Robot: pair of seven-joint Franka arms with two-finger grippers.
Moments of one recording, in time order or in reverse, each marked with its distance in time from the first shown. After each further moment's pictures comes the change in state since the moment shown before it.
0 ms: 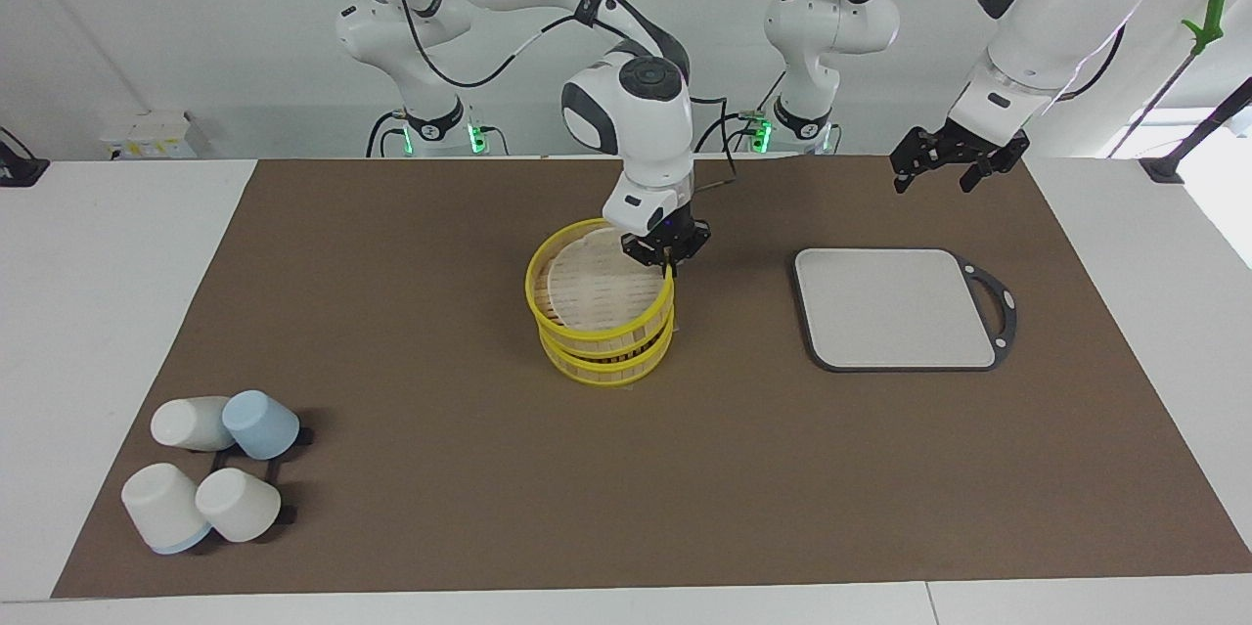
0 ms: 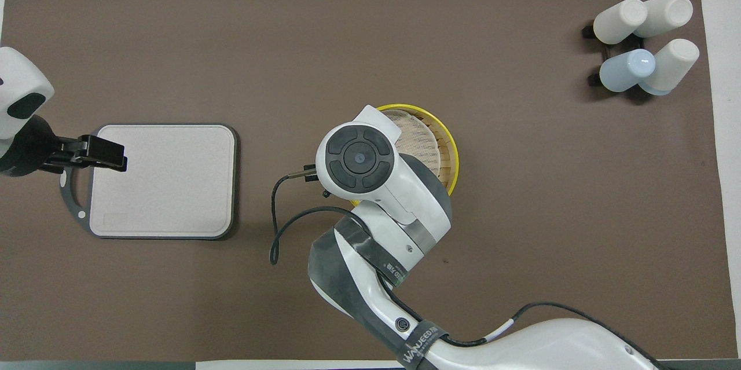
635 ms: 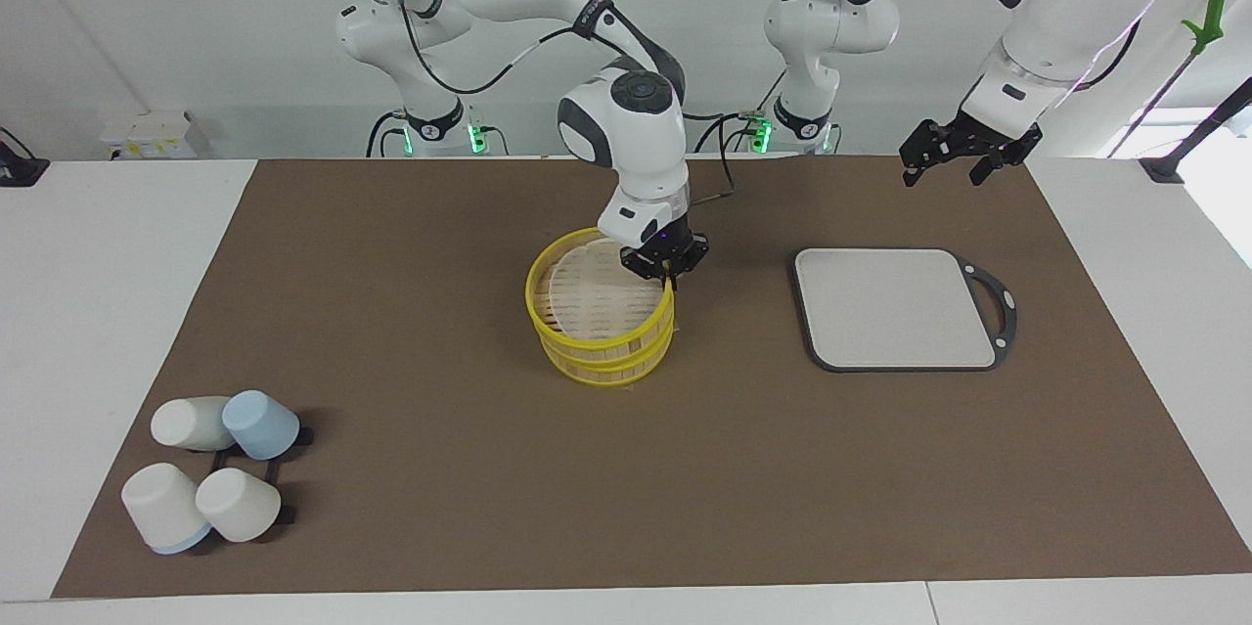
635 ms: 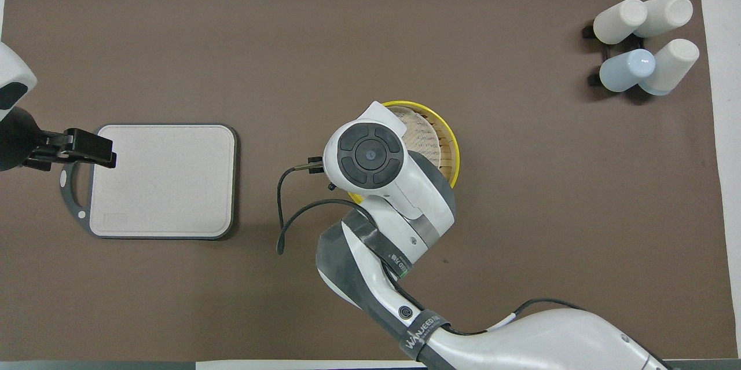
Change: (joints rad) left arm 0.016 0.025 -0.006 0.078 0.001 -0.059 0.000; right arm -0.011 0.012 -0.006 -0.023 -0.001 0.068 0.010
